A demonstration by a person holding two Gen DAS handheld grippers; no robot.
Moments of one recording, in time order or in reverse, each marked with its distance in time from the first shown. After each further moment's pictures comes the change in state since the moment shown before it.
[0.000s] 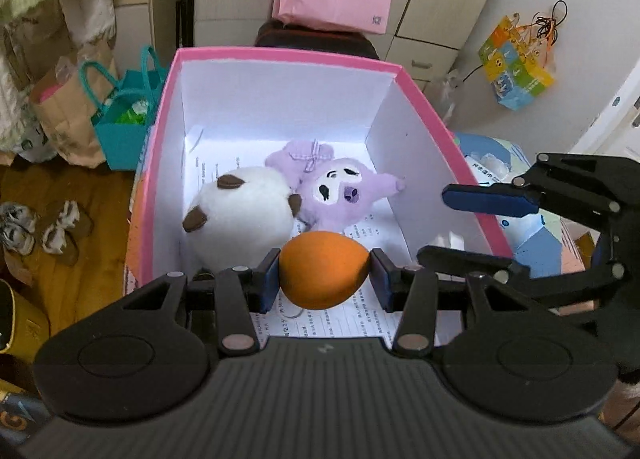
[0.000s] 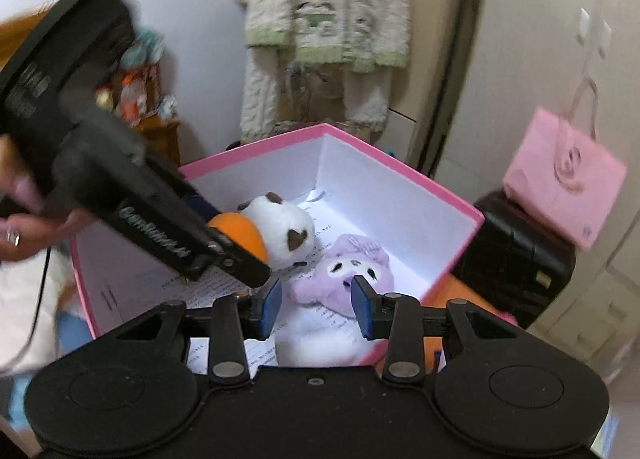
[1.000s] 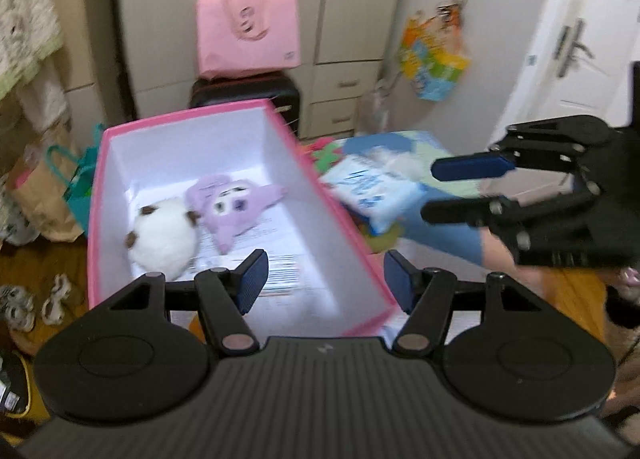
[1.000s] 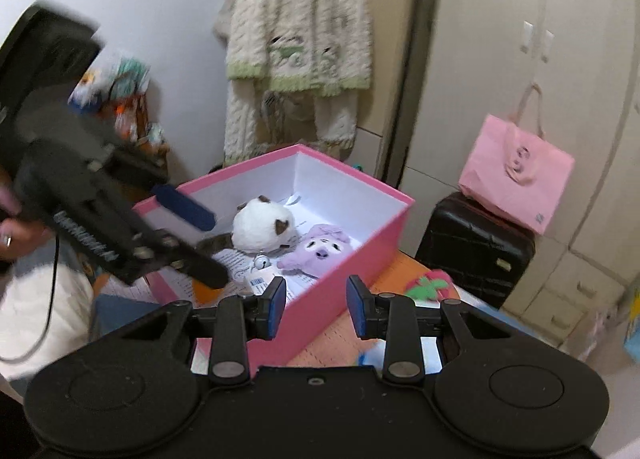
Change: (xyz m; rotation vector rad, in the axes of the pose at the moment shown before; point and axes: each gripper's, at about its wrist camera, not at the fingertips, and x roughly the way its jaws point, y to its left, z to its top) left arm -0.082 -0.096 -0.043 0.253 -0.127 -0.069; right arm -0.133 -0.022 -0.049 0.198 -0.104 -0.058
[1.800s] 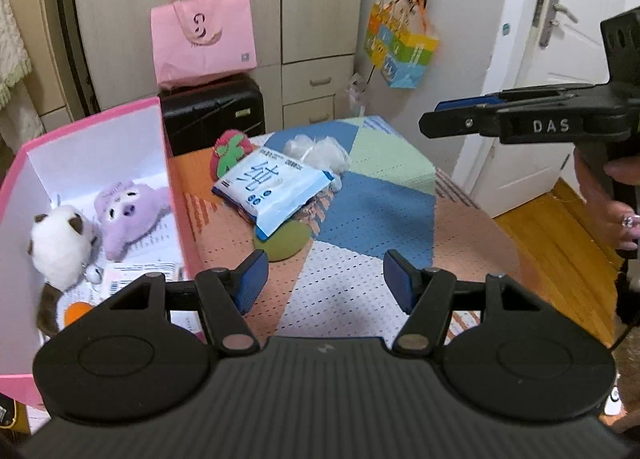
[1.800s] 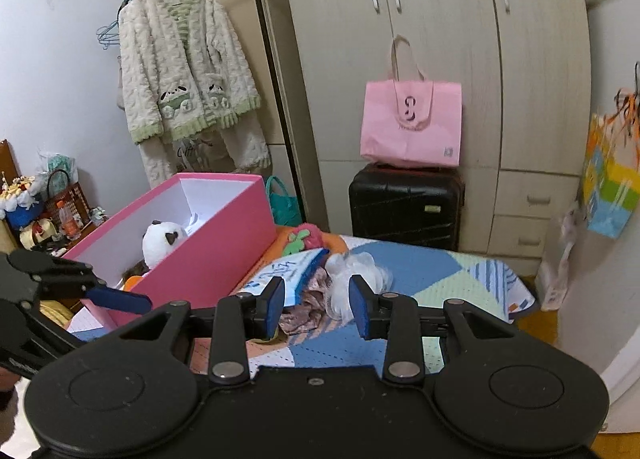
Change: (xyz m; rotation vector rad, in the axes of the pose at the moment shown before) left arm 0.072 -0.115 -0.015 0.060 -0.007 0.040; right arm -0.033 -0.126 -0.074 0.294 -0.067 -0.085
